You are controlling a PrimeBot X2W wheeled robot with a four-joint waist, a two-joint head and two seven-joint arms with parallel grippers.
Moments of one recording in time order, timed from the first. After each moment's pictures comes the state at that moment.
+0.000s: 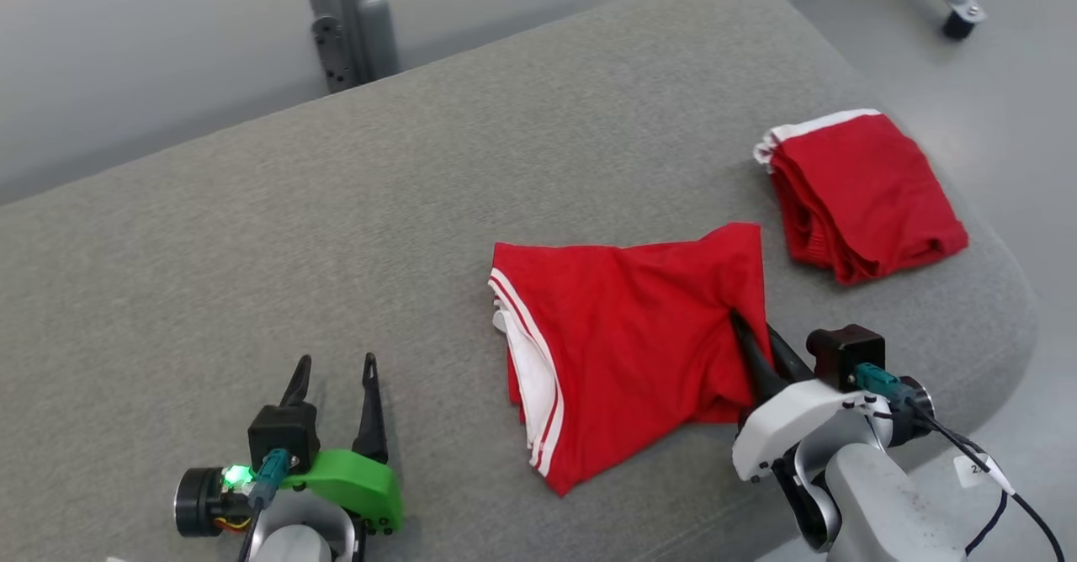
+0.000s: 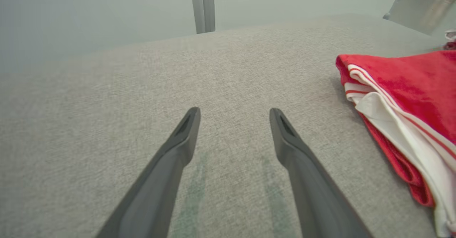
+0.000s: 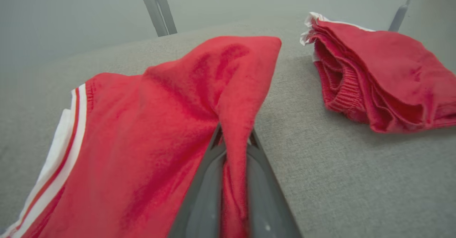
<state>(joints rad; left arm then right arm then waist) -0.18 0.05 -0.18 0.51 -0.17 0.08 -0.26 -0.33 -0.05 0.19 0.62 0.22 0.13 -0.26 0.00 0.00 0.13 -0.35</state>
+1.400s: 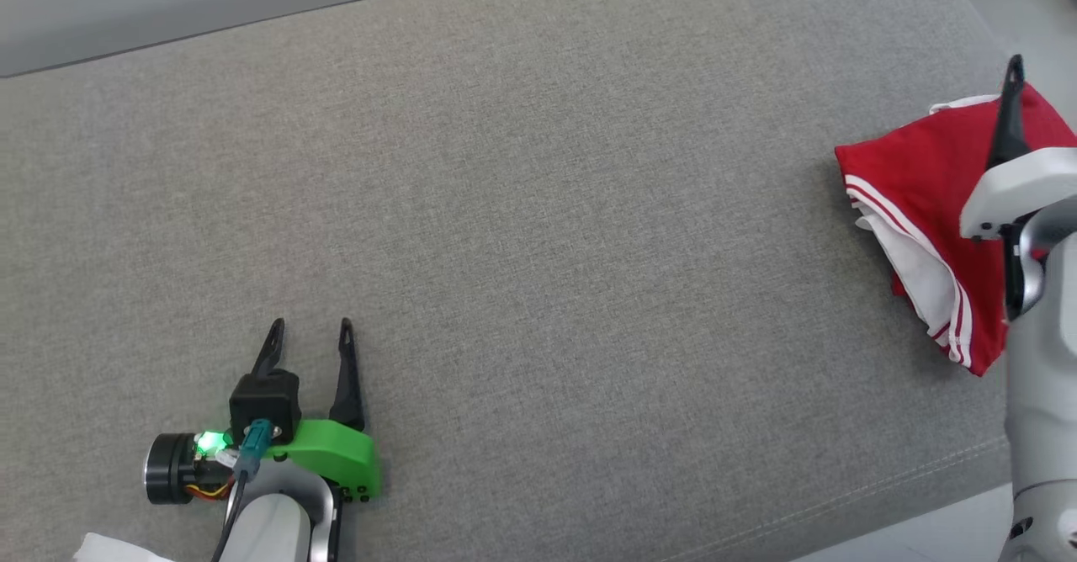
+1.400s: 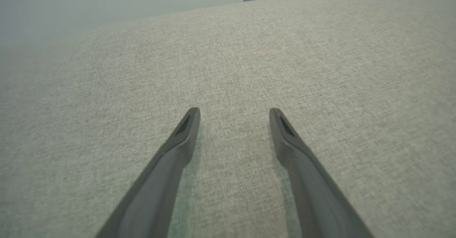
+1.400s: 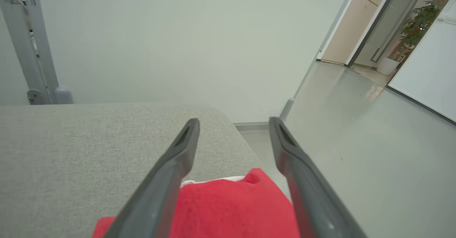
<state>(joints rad) -0.24 0.05 -0.13 0.51 -0.08 0.06 -0.26 -0.73 -0.16 -0.42 0.70 -0.29 0.13 -0.26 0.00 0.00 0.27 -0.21</state>
